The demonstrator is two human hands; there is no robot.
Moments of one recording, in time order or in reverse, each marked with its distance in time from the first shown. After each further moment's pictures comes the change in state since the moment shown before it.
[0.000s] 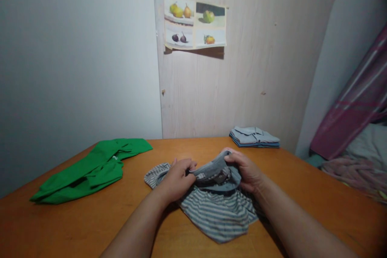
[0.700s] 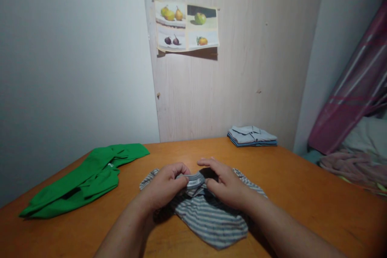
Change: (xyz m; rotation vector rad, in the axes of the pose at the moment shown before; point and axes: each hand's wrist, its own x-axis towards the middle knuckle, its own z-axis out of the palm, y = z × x) left_hand -0.007 0.015 -0.025 -0.335 -0.130 -0.193; right_hand -0.011 0.026 0.024 -1.014 -0.078 -0.482
